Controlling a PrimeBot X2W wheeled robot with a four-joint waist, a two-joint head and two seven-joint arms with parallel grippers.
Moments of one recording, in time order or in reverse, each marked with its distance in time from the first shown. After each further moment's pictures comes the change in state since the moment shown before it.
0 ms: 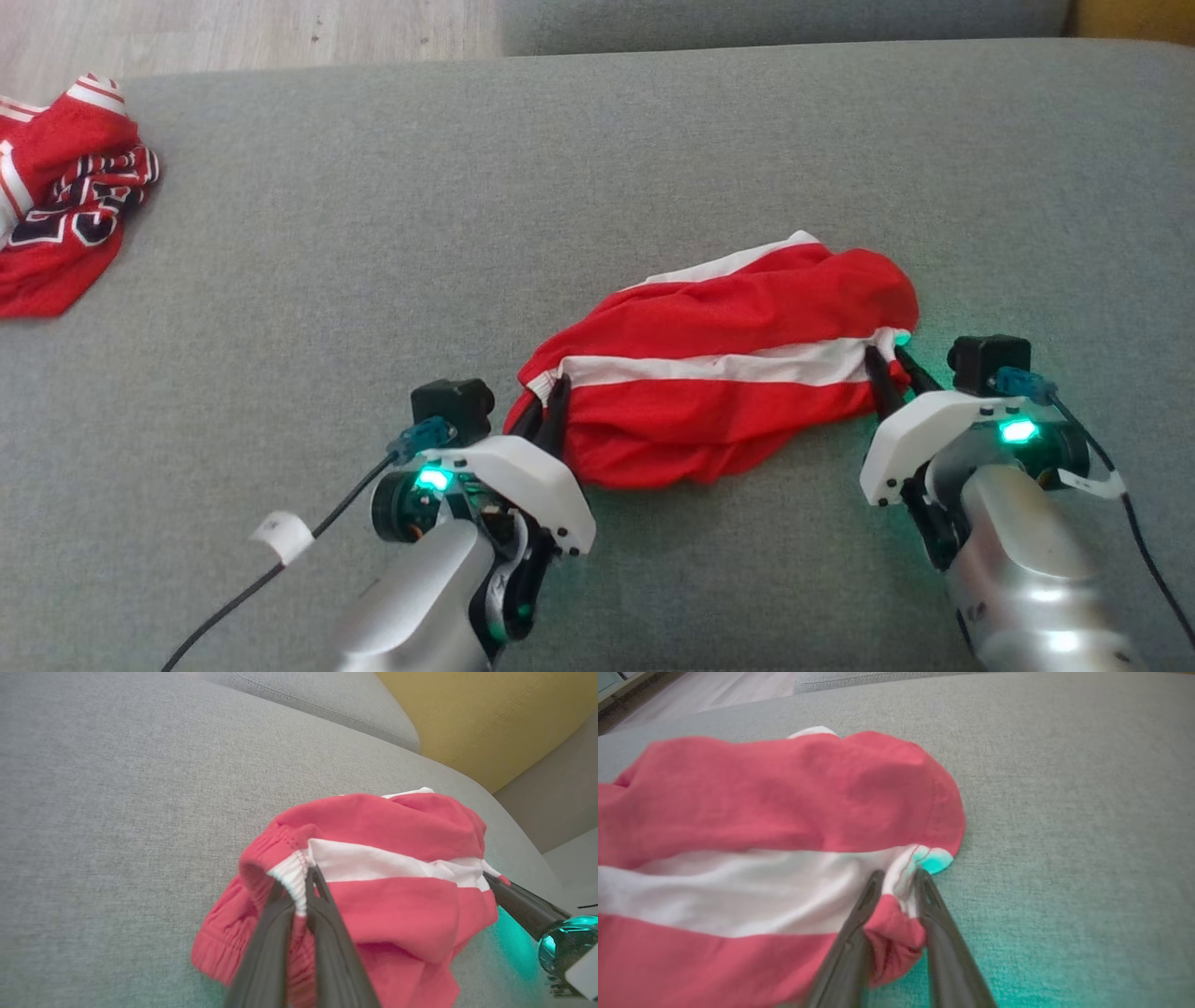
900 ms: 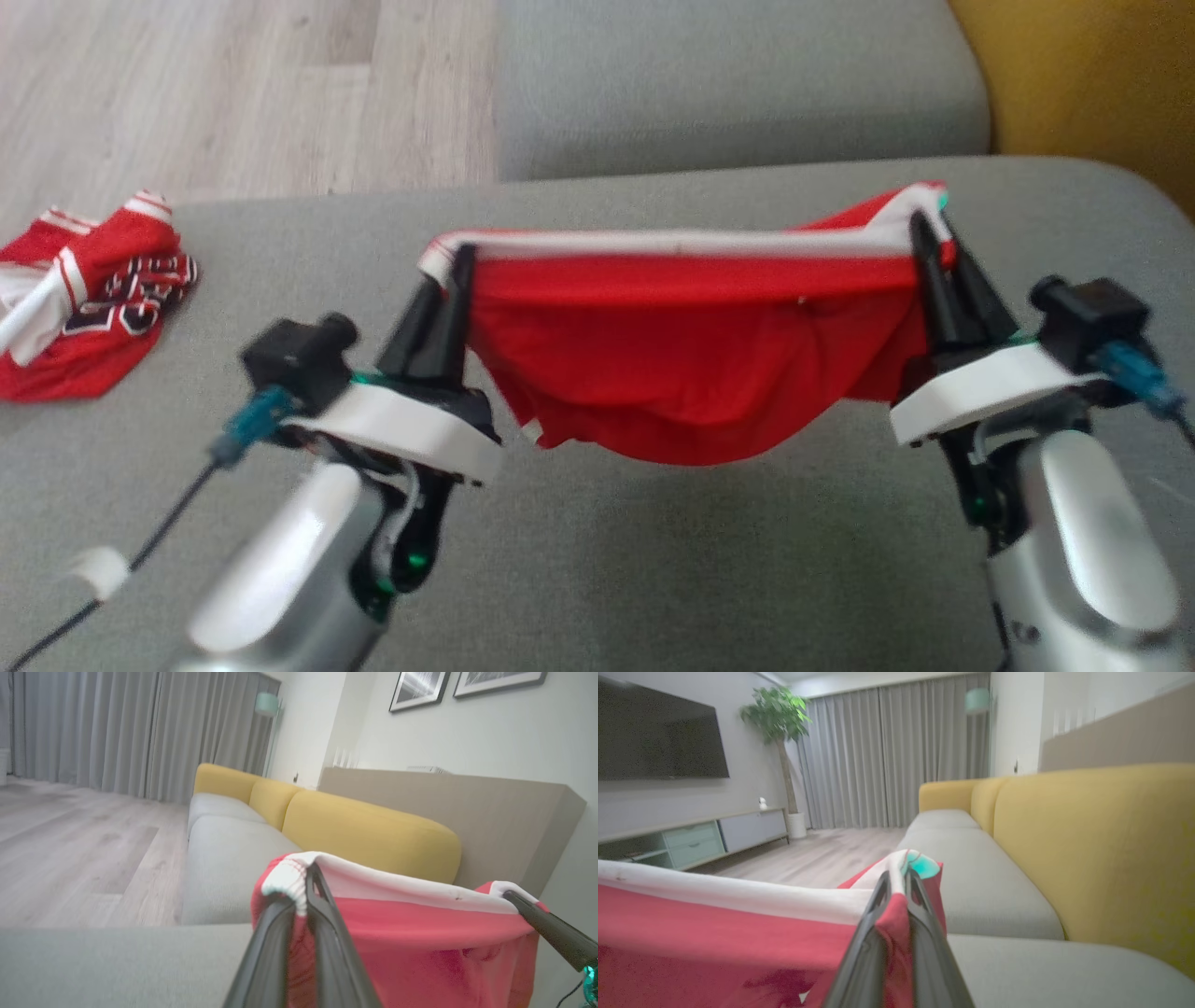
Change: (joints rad) left arm 0.008 0.219 0.084 -0.386 0.046 -0.004 -0.132; right arm 0.180 -0.031 0.050 -0.671 0.086 0.000 0.009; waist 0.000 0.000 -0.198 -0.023
